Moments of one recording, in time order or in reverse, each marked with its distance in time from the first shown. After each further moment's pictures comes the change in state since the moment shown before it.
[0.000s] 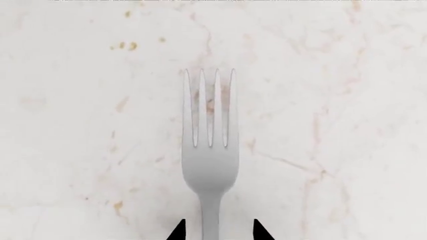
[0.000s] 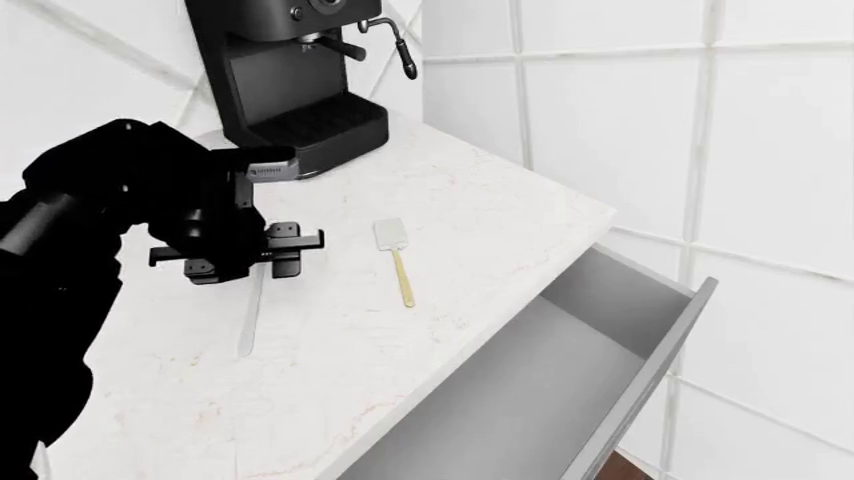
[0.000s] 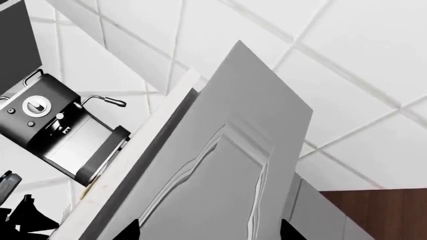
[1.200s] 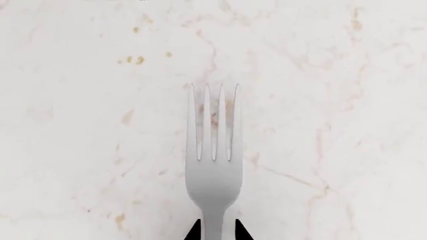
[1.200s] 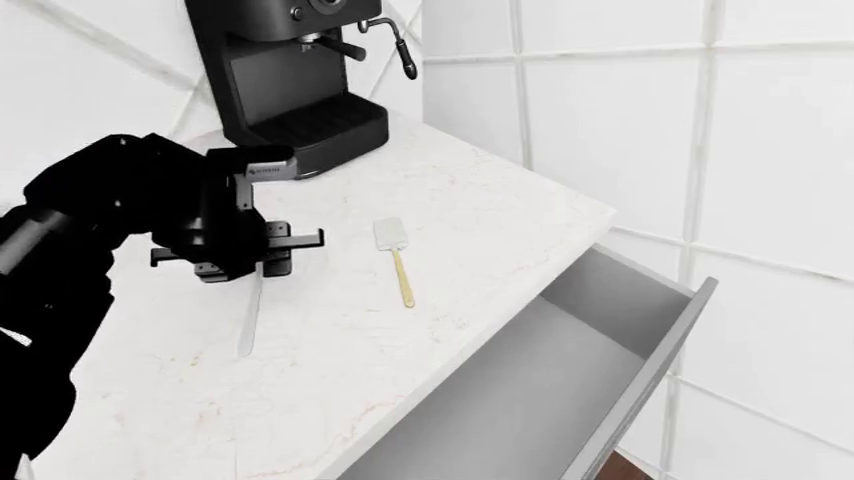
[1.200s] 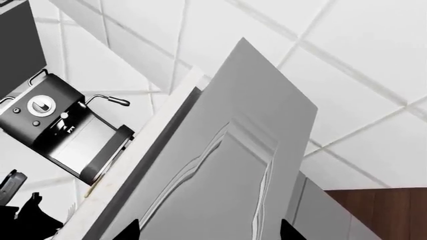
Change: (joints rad) left arm 0.040 -0.054 -0.034 0.116 -0.032 0.078 -0.087; right arm 0.000 0.000 -0.016 0.003 0.002 -0.008 -0.007
